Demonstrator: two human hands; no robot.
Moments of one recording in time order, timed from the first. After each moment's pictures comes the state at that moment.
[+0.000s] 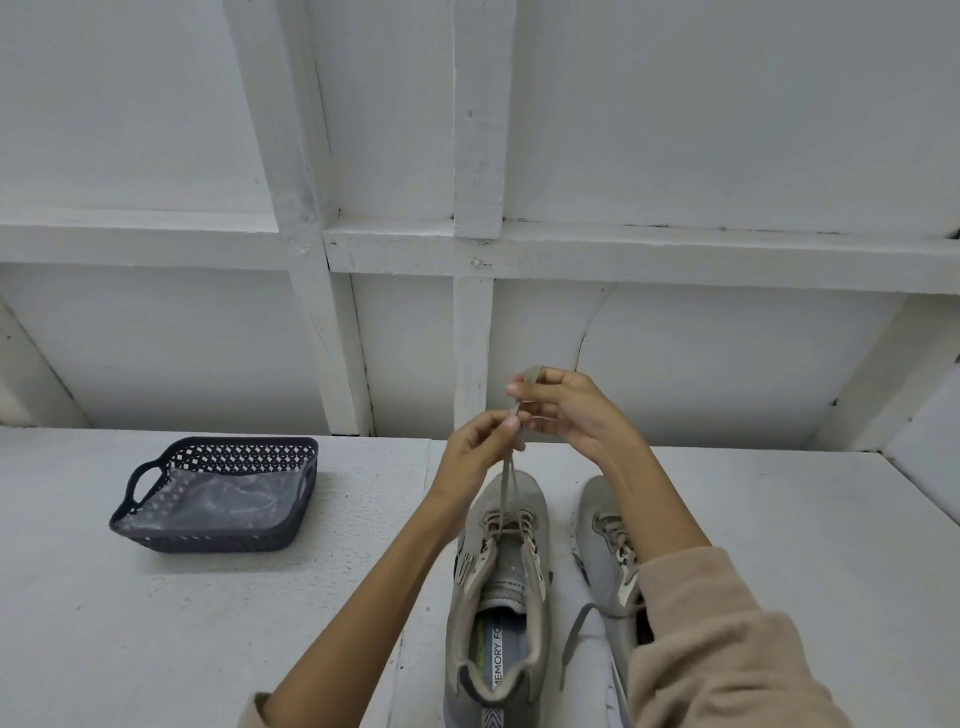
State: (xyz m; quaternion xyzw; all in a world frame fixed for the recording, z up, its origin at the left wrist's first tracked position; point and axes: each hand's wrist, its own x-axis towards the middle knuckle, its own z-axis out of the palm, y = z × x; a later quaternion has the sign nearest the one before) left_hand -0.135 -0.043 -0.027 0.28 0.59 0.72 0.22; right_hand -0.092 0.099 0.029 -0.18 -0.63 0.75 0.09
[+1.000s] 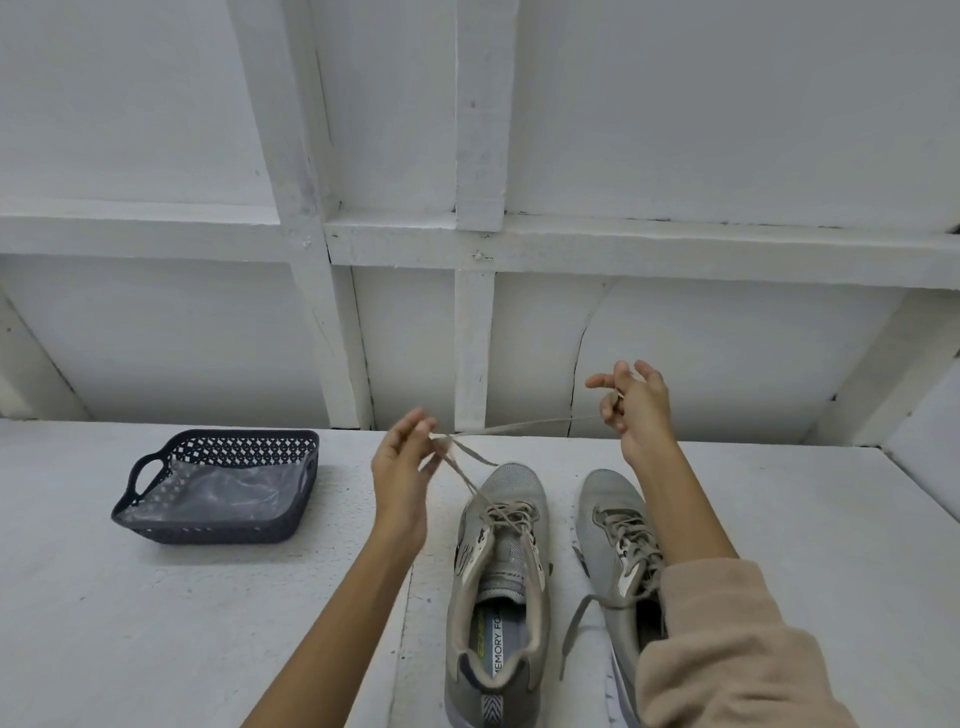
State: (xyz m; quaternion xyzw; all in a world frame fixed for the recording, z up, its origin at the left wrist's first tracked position) left_hand -0.148 -0.082 -0.043 0.02 0.49 0.86 0.15; right_hand -0.071 0.139 0.009 -0.32 -0.53 0.71 0.33
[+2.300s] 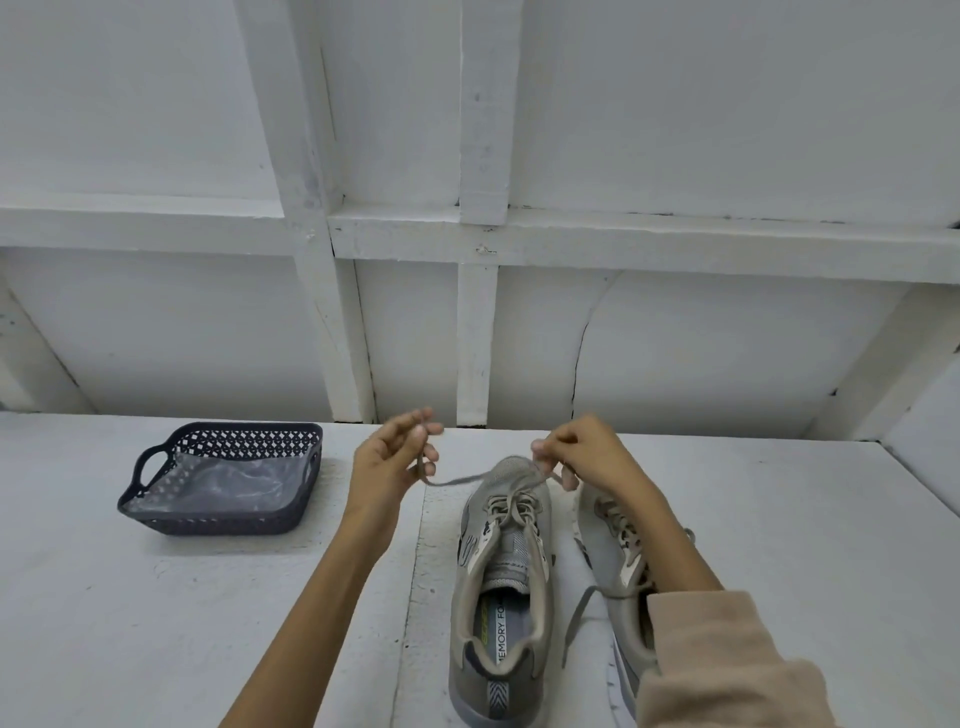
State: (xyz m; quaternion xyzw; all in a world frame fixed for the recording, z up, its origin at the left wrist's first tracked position) left_hand -0.149 -0.118 -0.038 0.16 0.55 0.80 0.18; right_hand -0.053 0.101 -0.018 -0.21 -0.86 0.47 0.06
